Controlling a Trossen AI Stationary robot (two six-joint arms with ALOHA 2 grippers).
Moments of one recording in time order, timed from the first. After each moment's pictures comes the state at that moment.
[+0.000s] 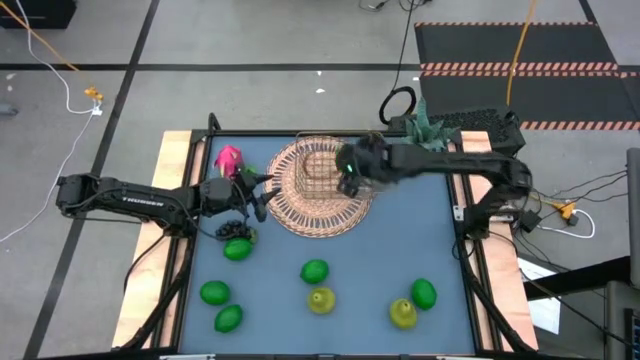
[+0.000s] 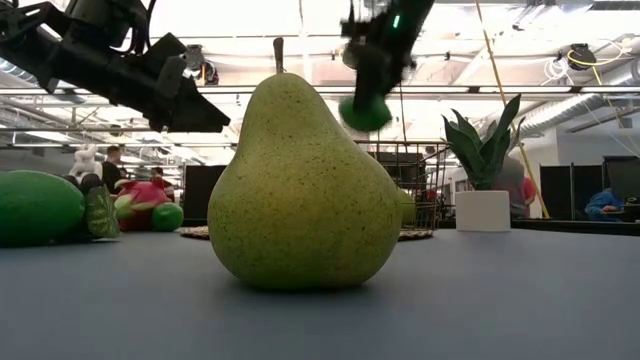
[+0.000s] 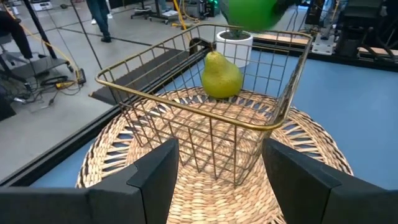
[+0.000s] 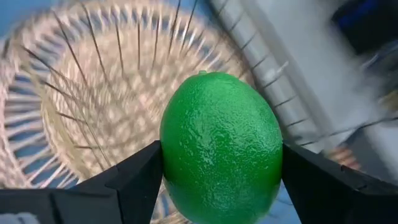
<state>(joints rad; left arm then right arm) 0.10 0.96 0.29 0.39 -0.36 -0.09 -0.18 1.66 1.48 -0.87 0.46 0.15</state>
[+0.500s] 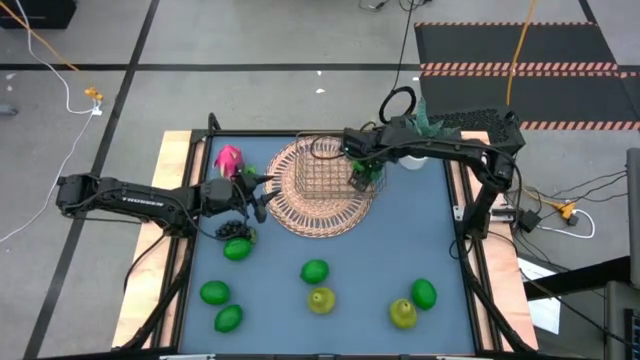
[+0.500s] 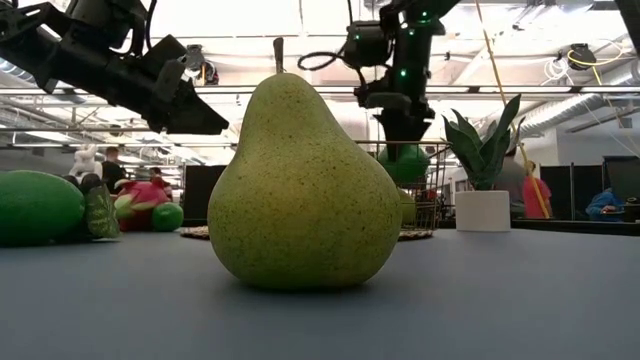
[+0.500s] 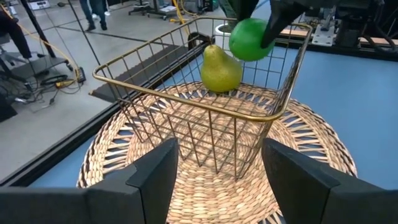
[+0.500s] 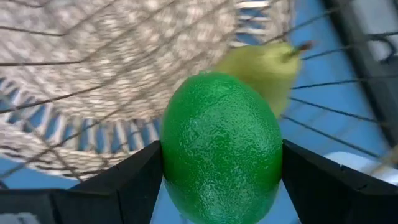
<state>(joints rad) 0.10 0.96 0.29 0.37 -0.36 -0.07 -0.36 1.76 1.48 -1.08 0.17 0.19</state>
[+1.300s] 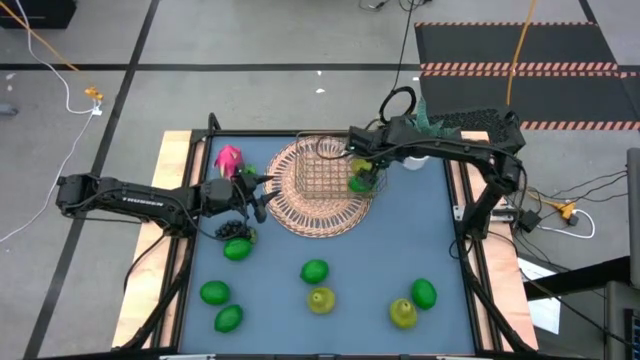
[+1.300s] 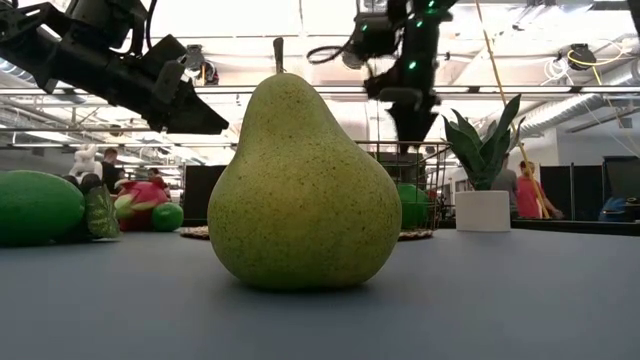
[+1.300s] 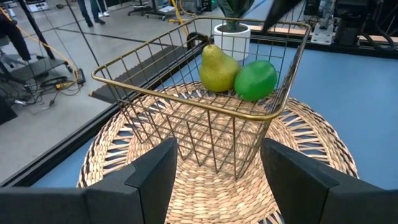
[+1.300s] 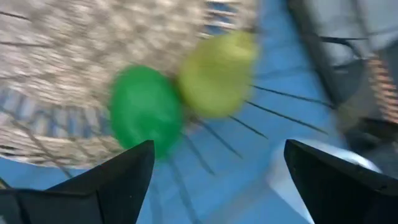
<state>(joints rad) 0.10 0.96 0.29 0.37 -0.36 -0.06 -0.36 1.69 1.48 -1.16 0.29 0.17</state>
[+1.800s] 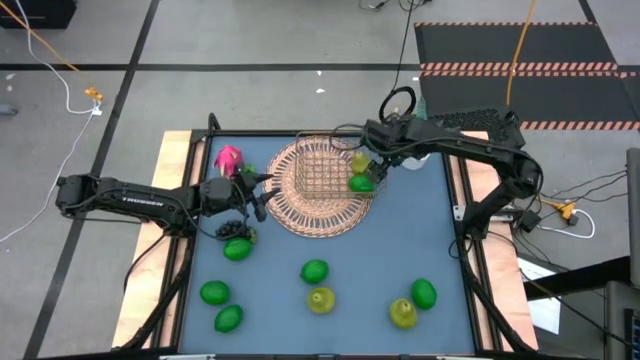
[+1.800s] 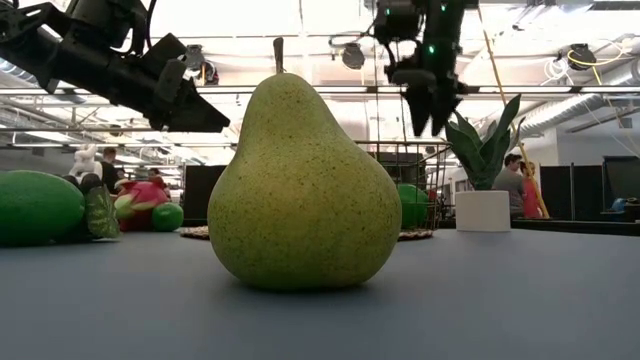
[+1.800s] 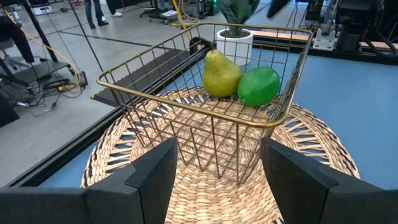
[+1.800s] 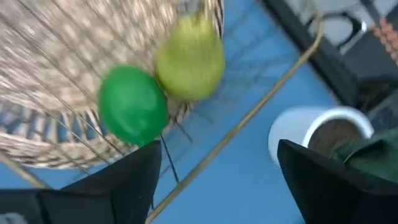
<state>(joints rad) 0.10 0.96 0.29 0.39 -0.37 -0.06 -0.40 1.57 1.39 -1.18 0.26 0.33</state>
